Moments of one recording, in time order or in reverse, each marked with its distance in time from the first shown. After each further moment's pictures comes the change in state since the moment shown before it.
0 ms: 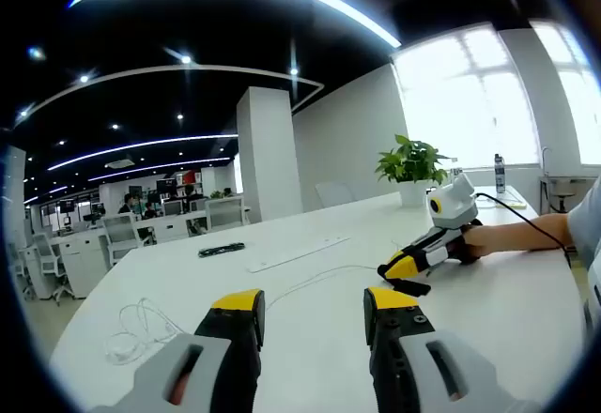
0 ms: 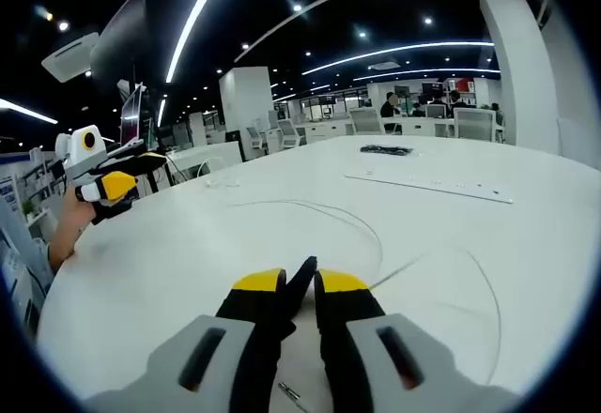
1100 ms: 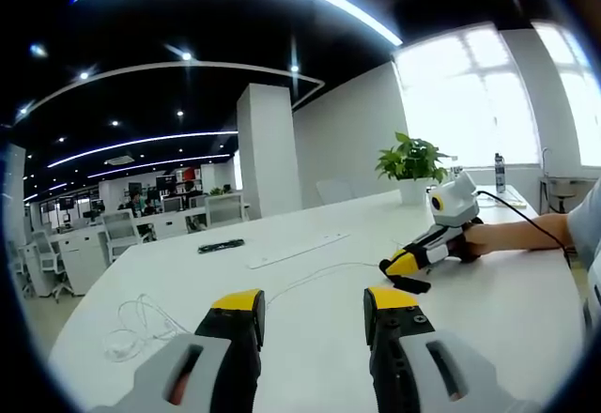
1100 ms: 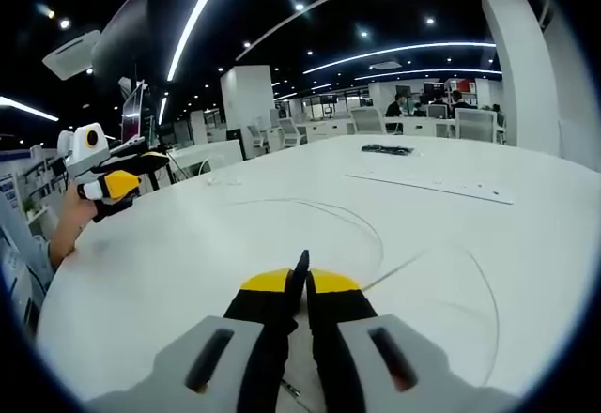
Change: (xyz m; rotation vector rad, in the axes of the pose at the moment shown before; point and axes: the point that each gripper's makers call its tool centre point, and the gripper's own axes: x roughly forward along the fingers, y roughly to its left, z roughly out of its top) left arm 0.001 0.001 -0.004 -0.007 0.015 -0.001; right arm -0.001 0.000 0.000 -0.008 0.007 0.003
